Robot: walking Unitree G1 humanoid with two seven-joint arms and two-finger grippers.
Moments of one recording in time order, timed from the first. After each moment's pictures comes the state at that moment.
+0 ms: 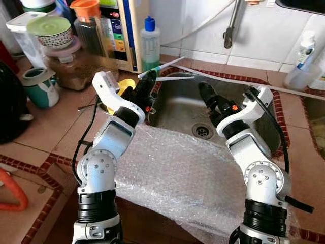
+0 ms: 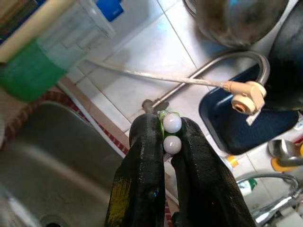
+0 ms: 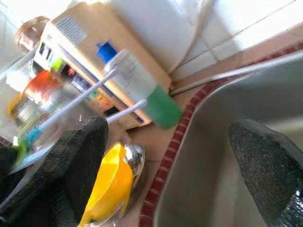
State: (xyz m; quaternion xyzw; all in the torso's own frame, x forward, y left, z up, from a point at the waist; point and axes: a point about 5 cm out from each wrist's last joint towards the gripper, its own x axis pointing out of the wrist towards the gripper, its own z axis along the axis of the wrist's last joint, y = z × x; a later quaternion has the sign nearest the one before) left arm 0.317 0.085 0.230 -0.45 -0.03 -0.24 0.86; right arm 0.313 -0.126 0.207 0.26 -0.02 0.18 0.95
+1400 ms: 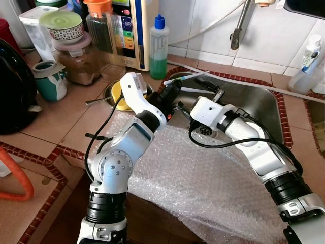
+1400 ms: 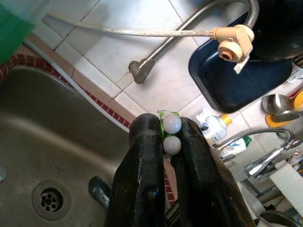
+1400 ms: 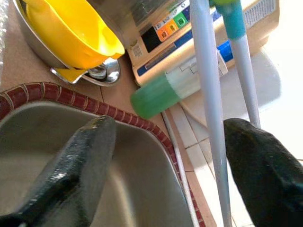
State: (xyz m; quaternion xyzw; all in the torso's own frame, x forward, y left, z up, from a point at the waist) left arm 0.308 0.044 0.228 -0.39 0.02 -0.29 0.87; right arm 0.349 -0.127 0.193 -0.43 -0.16 0.26 0.85
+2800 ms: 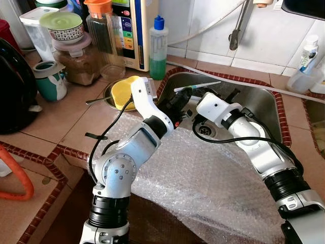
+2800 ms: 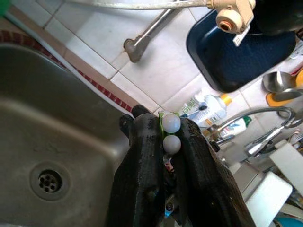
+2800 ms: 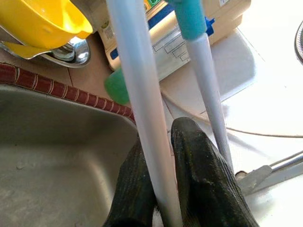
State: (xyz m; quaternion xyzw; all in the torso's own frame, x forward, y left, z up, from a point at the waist) left arm 0.301 0.034 0.222 -0.37 0.05 -0.31 0.87; right arm 0.359 -0.137 0.193 -0.43 -0.17 0.21 0.86
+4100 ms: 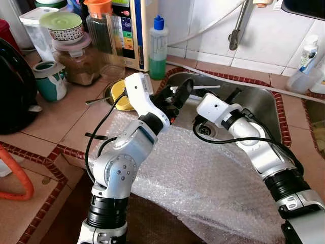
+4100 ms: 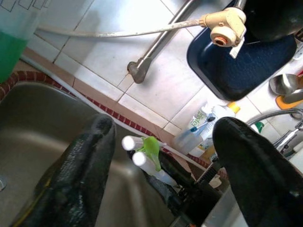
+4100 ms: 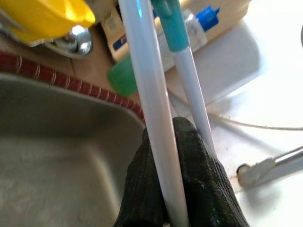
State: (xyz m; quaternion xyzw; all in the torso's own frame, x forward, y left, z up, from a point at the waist) left arm 0.301 0.038 0.229 -0.33 0.00 -0.30 0.90; right arm 0.361 -0.142 0.185 -0.44 -0.15 0.20 0.86
